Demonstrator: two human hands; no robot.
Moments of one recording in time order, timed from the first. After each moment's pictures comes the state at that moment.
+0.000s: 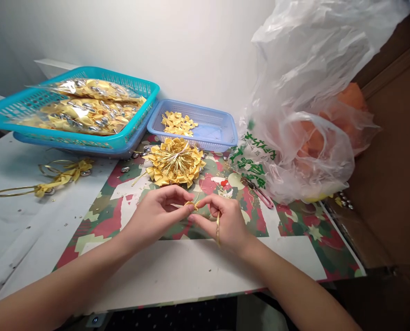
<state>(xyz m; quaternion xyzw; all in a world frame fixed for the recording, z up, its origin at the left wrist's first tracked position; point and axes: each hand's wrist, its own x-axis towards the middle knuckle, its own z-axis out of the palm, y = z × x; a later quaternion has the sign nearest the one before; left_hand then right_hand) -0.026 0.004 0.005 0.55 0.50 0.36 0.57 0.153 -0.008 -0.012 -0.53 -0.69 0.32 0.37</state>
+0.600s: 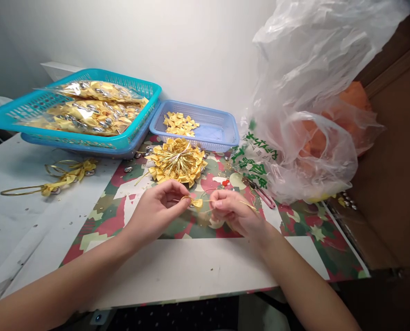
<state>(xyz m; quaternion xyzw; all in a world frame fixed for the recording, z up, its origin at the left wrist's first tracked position) -0.026 0.007 0.002 0.55 0.49 0.42 0.52 0.175 0.010 0.003 -0.36 -0.52 0.71 0.32</state>
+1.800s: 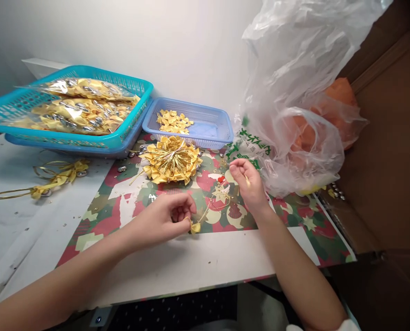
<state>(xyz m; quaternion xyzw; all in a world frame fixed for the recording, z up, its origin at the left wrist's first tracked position) -0.030 0.006 0.001 0.69 0.39 0.21 0.57 0.198 0.039 0.000 -0.50 -0.56 0.41 0.52</state>
